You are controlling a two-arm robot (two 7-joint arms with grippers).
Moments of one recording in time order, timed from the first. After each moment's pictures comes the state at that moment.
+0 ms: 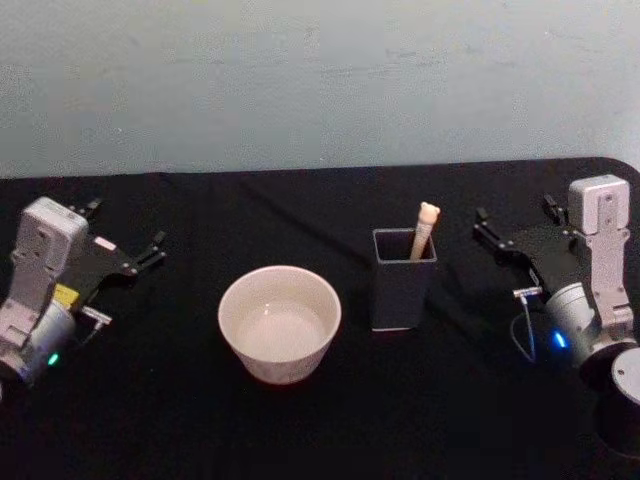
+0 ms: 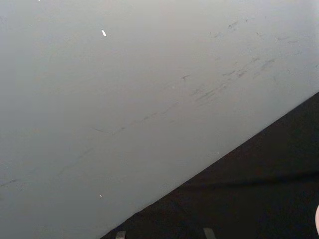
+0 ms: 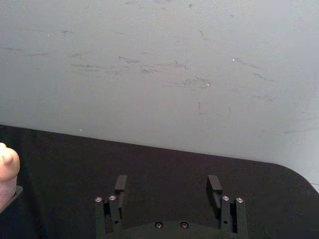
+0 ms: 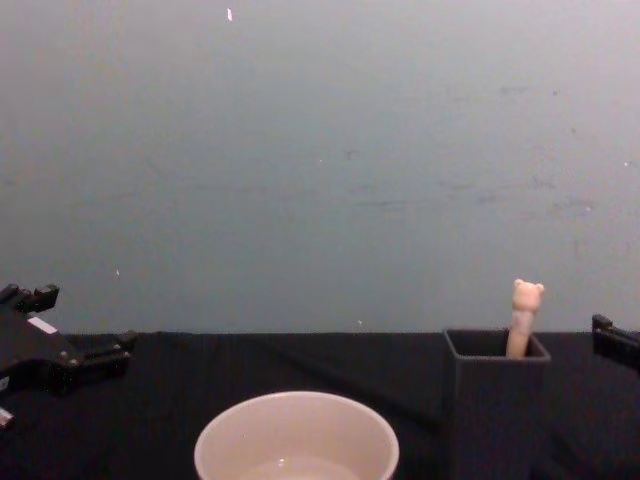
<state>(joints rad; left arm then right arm) -0.20 0.60 0.45 -1.41 -0.25 -0.12 0.03 0.14 0.28 -0.23 -1.41 0.18 -0.04 -0.07</state>
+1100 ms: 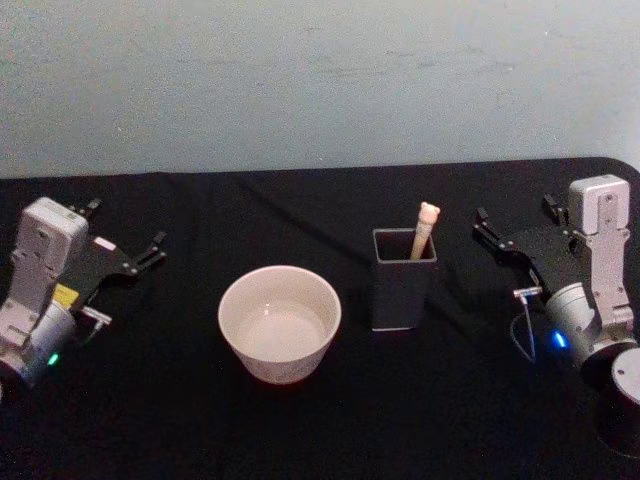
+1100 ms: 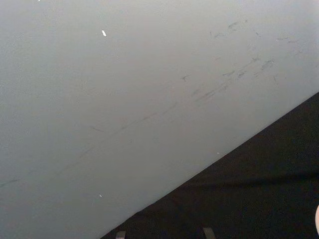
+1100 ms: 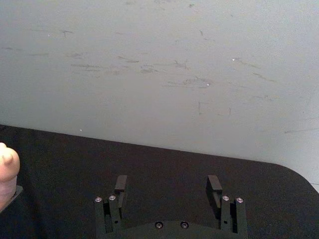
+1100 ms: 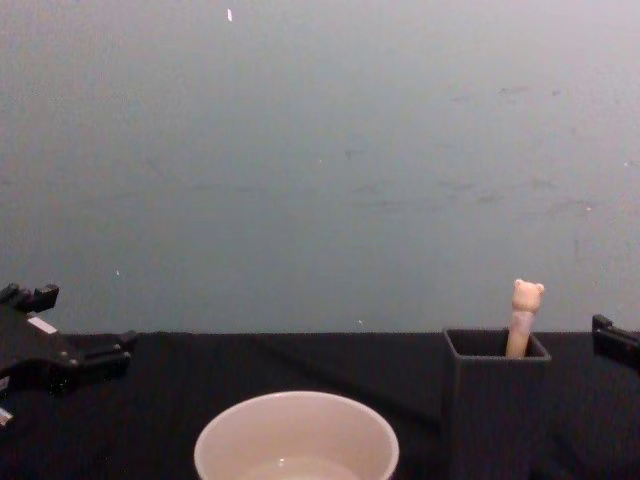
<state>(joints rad) -0.20 0.60 0.45 -1.41 -0.25 -0.12 0.03 0.14 0.28 -0.23 -1.41 0.18 -0.04 -0.07</state>
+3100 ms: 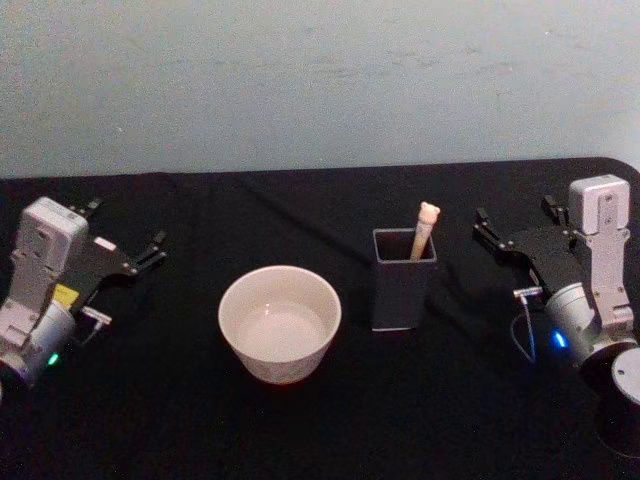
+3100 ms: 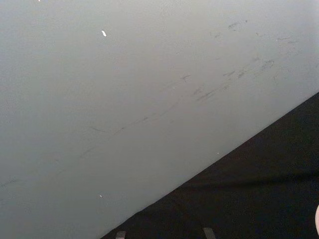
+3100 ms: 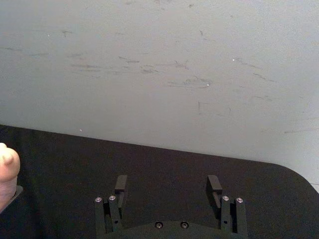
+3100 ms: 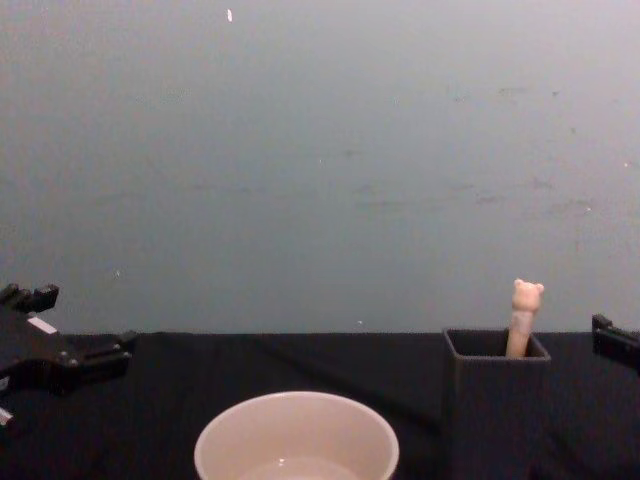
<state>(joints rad) -0.20 0.60 0.45 -1.41 -0.25 -0.12 0.03 0.14 0.28 -0.23 -1.41 0.18 -0.04 -0.07</state>
